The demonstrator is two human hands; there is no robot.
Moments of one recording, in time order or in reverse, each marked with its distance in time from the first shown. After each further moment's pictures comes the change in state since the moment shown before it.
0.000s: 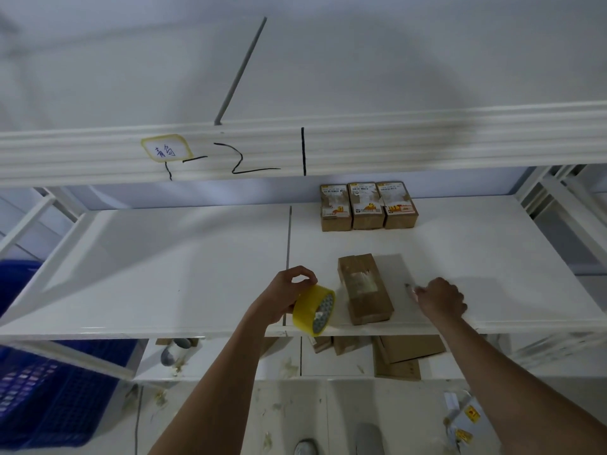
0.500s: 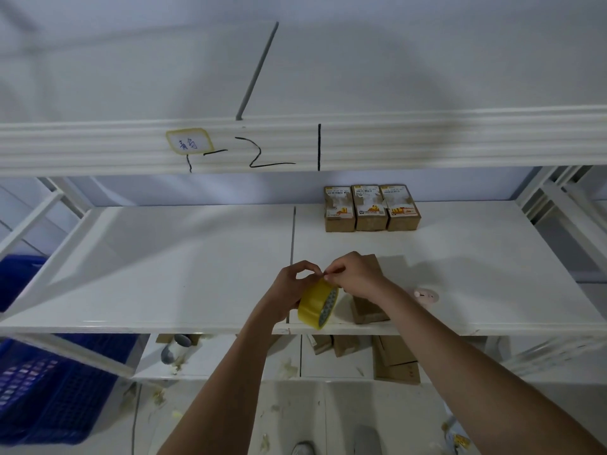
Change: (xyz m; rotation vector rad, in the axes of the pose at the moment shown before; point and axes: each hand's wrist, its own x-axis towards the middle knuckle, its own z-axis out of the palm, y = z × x) left_hand -0.017 0.010 0.006 -0.103 0.041 0.061; right_hand -0.106 -0.135 -0.030 0.180 -0.482 -0.702
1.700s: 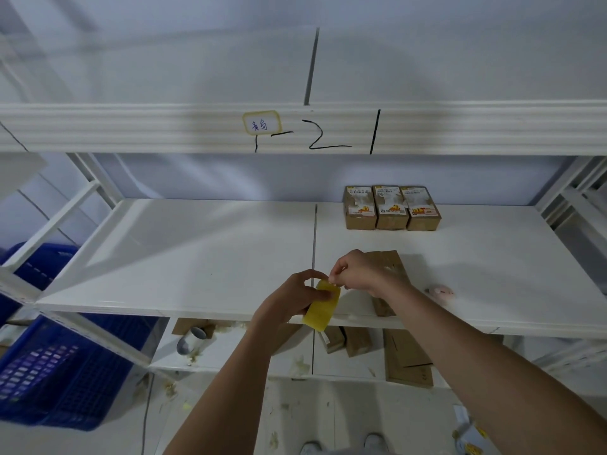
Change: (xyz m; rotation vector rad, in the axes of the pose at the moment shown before) left_hand -0.040 -0.014 -0.038 0.147 -0.084 -0.129; right_hand -0.003 -0.042 0.036 -0.011 -0.058 0.119
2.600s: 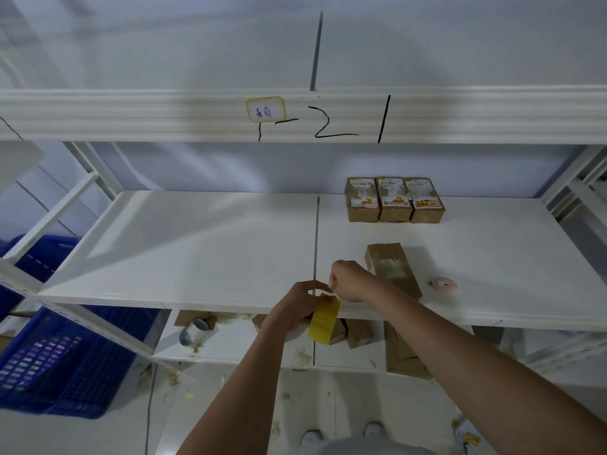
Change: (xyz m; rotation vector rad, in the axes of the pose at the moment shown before) left_hand 0.011 -0.037 0.012 -0.049 0.036 -0.081; right_hand -0.002 0.002 0.029 -0.357 -0.094 -0.082
